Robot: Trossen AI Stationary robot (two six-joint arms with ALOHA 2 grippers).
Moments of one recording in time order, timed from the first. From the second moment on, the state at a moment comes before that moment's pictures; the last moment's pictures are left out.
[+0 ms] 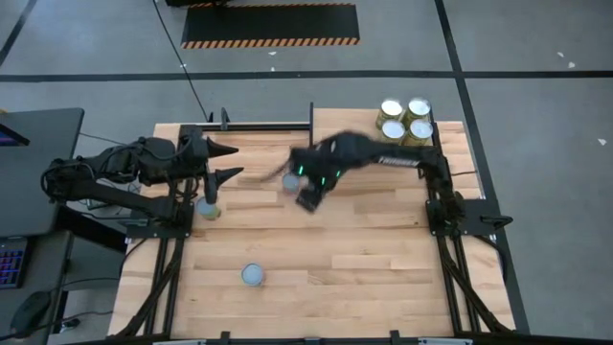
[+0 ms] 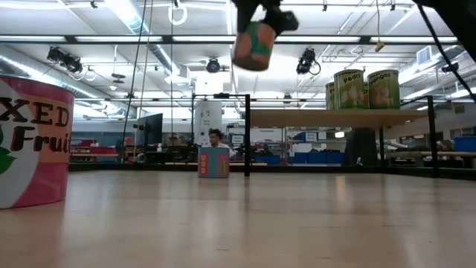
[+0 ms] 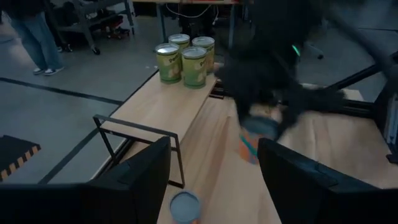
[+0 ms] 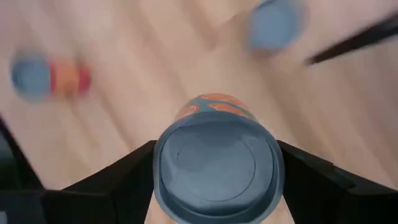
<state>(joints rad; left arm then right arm) -0.06 0.82 1.14 -0.60 -0.39 -0.10 -0.02 2.08 2.33 -1.49 0.01 0.58</state>
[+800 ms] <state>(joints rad) -0.05 0.82 1.14 -0.57 -0.39 -0.06 -0.44 1.96 2.20 -1.56 0.24 1.25</state>
